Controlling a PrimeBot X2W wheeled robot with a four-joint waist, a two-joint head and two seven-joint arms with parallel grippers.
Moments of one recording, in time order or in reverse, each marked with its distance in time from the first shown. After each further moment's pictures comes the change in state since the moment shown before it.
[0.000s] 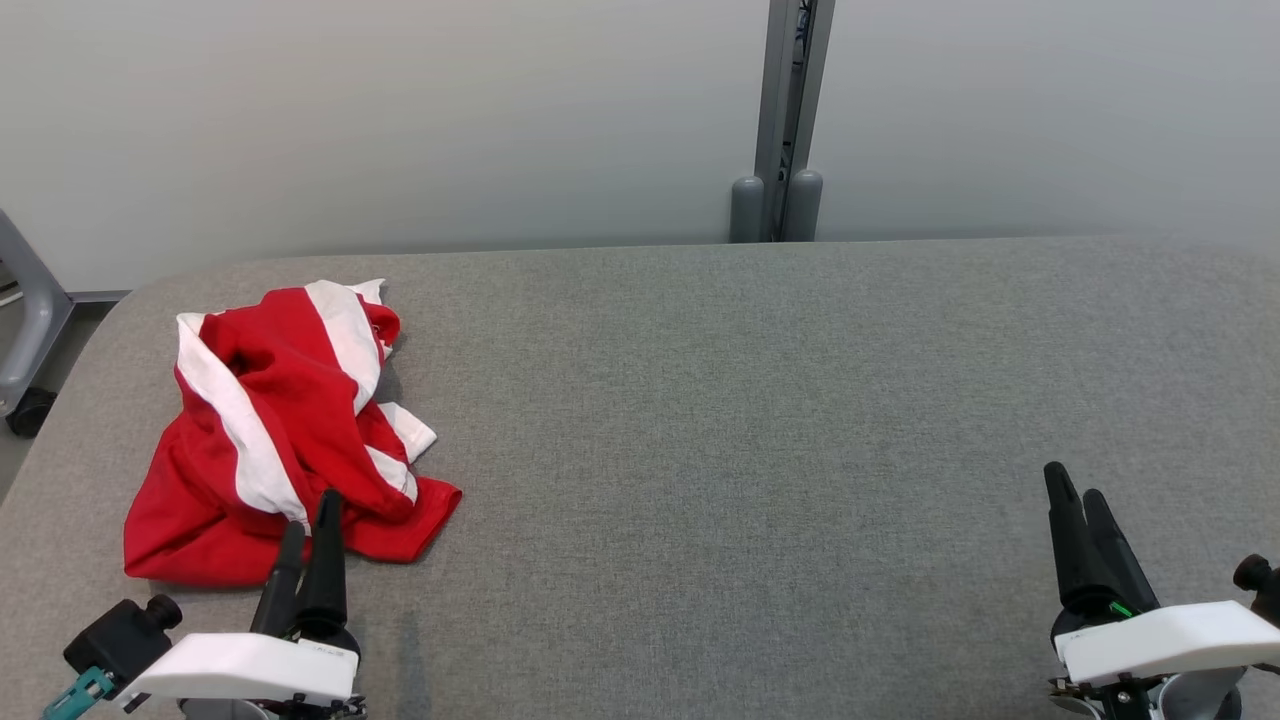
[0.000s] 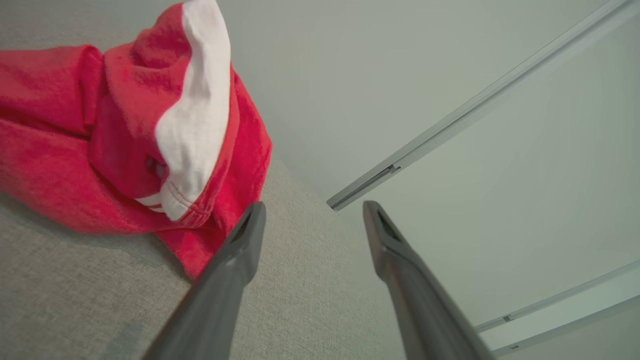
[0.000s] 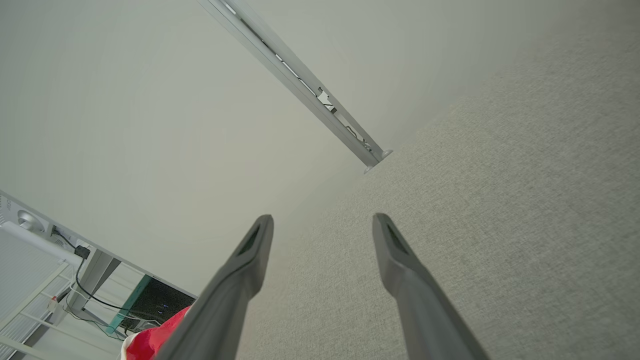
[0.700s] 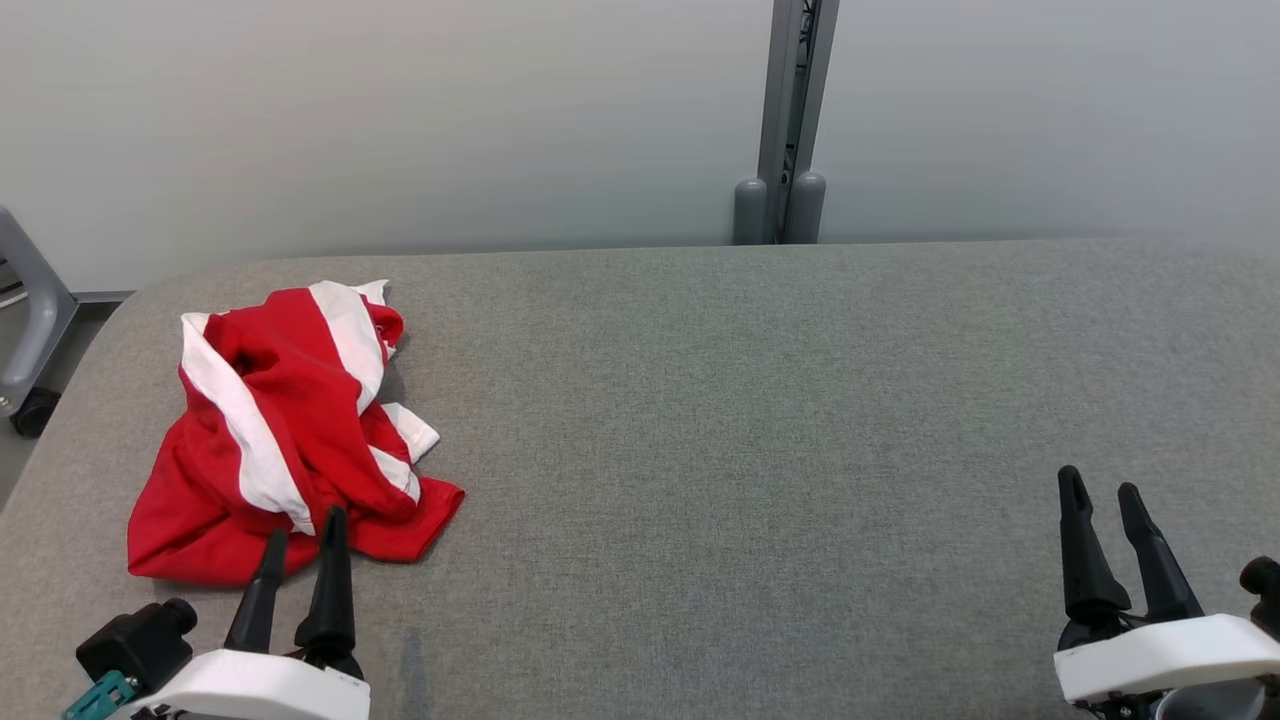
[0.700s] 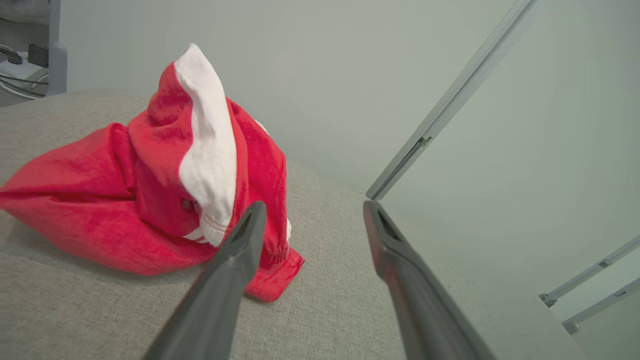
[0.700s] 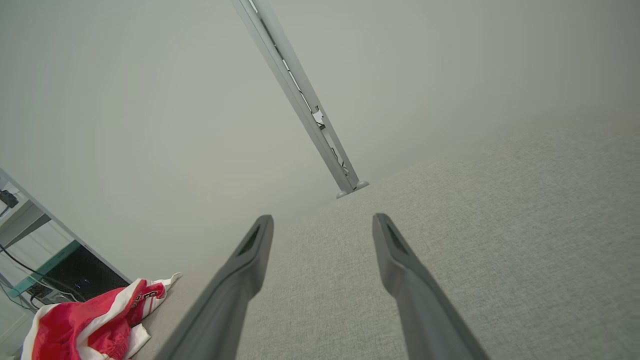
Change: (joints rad) left arm 0.033 0.028 -0.015 -0.018 0.306 0.014 -0.066; right arm 0.027 -0.003 -0.021 -0.031 -0.292 0.000 -0.066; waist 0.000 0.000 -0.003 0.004
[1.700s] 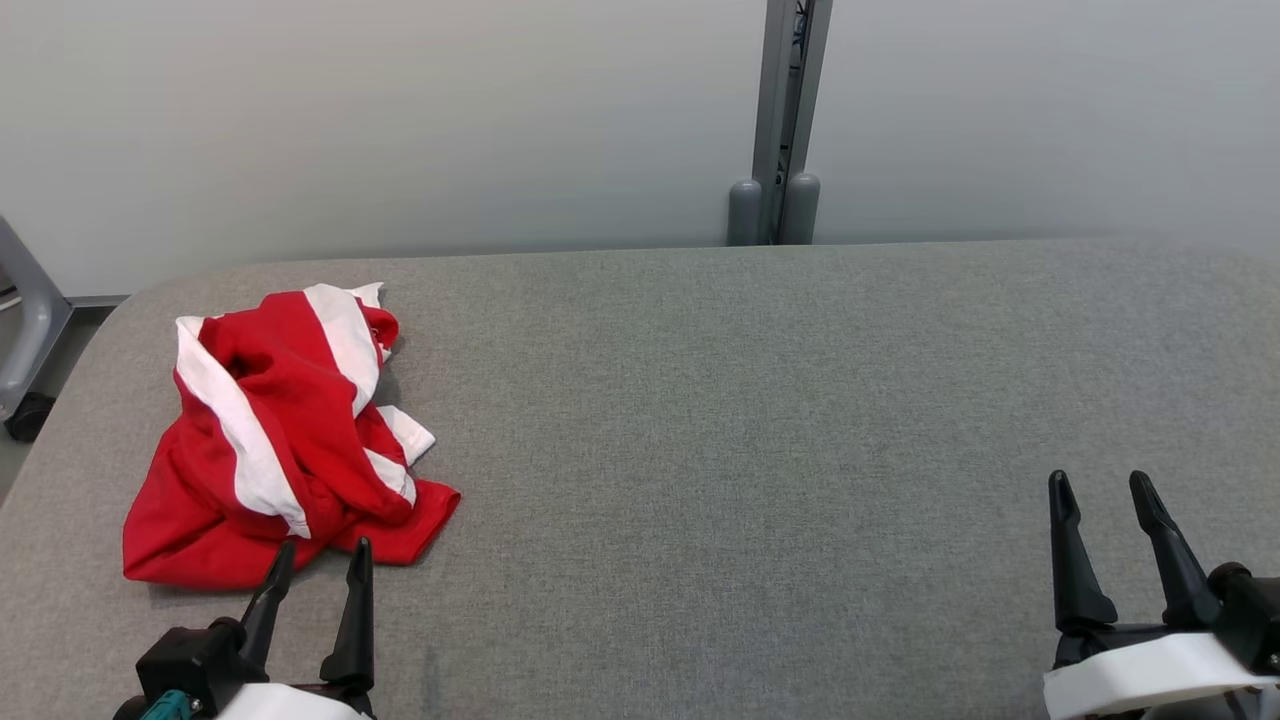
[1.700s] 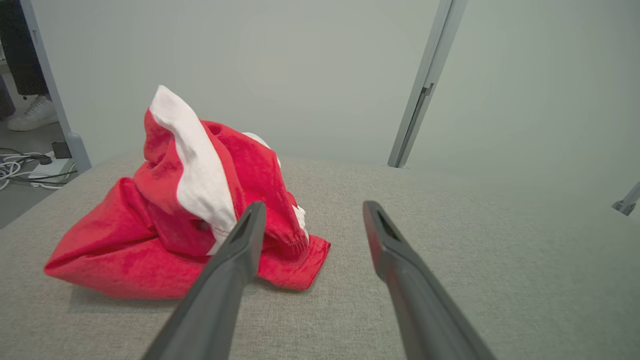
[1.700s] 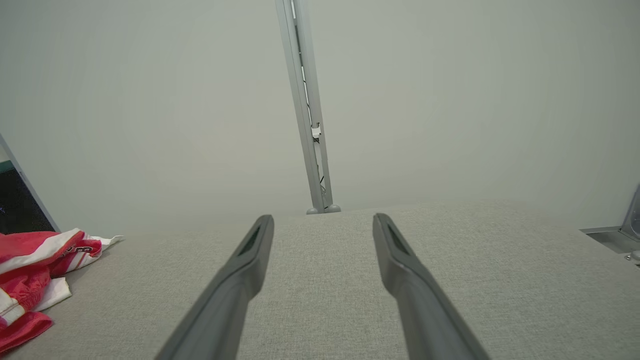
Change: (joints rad) left arm 0.048 0.039 -0.049 -0.022 0.315 0.018 -0.075; right arm 0.021 -0.003 -0.001 -0.029 -0.344 0.000 -0.077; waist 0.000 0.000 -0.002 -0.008
